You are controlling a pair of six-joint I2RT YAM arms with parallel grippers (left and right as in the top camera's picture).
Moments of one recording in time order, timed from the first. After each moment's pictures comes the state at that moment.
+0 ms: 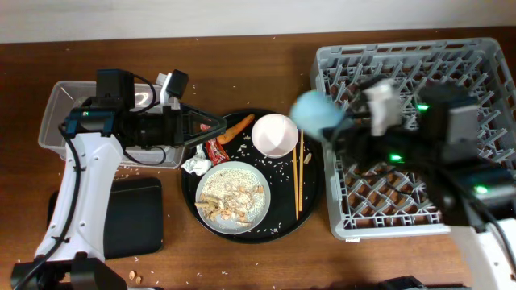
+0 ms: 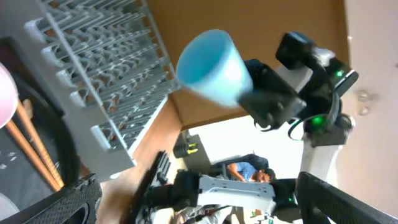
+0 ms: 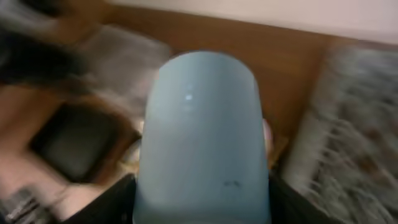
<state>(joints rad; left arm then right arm) 0.02 1.58 1.39 -1.04 1.44 0.02 0.10 1.12 1.35 -0.94 -0.45 0.00</state>
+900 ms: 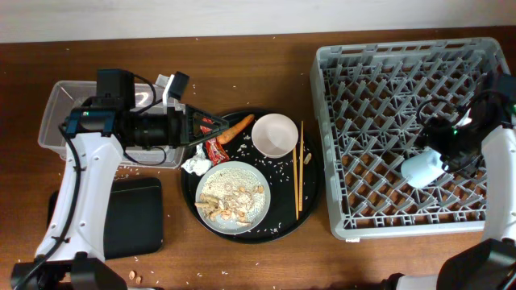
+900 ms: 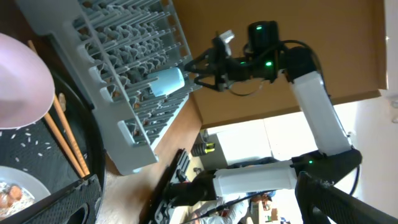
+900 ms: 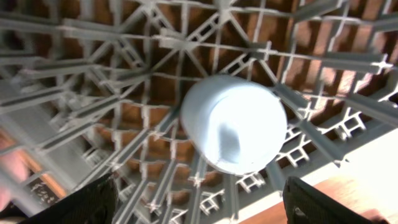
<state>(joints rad) 0.02 1.58 1.39 -1.03 1.35 0.02 -0.38 1.57 1.43 -1.24 -0.09 0.28</state>
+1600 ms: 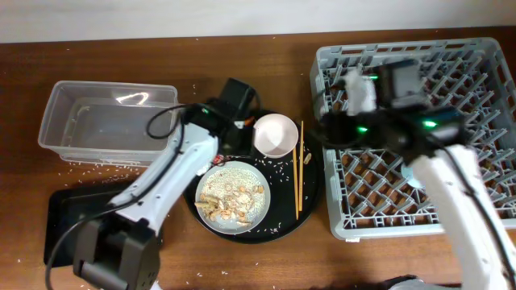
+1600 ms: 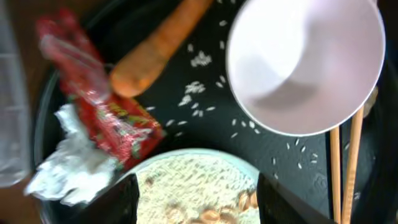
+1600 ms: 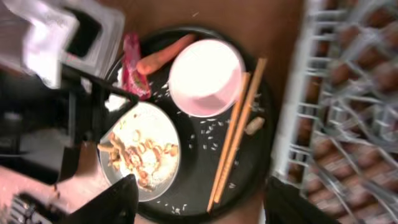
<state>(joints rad) -0.48 1.78 1.45 -0.93 -0.04 -0.32 0.24 1.44 1.45 -1.03 -0.33 0.18</state>
